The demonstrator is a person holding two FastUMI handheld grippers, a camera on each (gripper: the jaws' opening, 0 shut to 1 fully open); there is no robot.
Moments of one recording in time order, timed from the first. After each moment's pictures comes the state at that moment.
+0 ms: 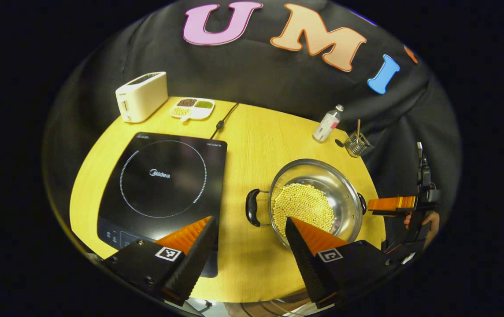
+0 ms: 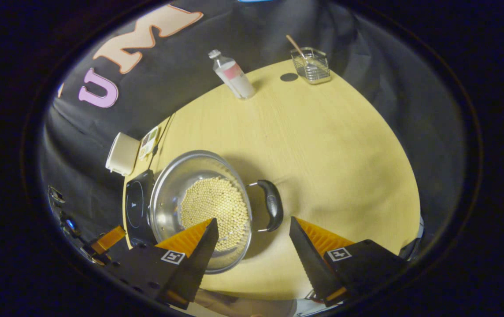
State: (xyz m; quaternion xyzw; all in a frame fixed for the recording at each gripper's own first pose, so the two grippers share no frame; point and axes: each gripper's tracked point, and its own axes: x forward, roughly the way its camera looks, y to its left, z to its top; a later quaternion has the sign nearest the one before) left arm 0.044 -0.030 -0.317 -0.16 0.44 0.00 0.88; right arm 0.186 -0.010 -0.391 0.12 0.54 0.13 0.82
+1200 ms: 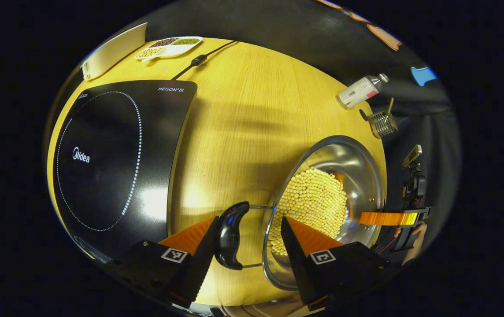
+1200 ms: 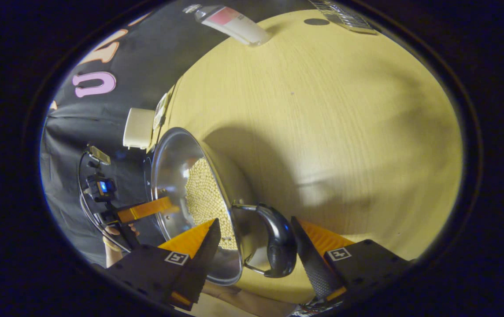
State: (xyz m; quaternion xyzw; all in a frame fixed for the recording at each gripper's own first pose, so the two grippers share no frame) left arm 0.093 -0.065 -0.419 -0.21 0.59 -0.02 0.78; right arm 0.198 0.031 -0.462 0.15 0.65 0.25 0.70
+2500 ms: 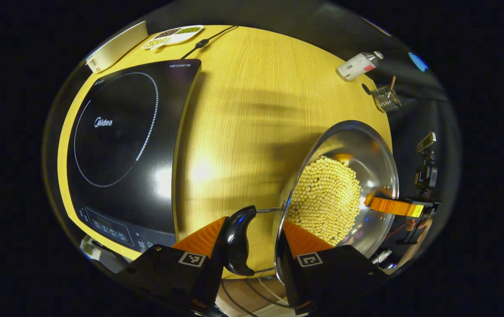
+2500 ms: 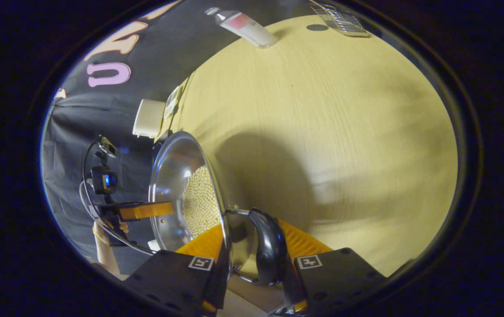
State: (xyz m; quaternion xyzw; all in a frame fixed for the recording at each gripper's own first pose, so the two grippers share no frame) left arm 0.014 -0.078 -0.374 -0.18 0.66 -0.01 0.73; right arm 0.145 0.005 -0.420 0.14 0.64 0.27 0.70
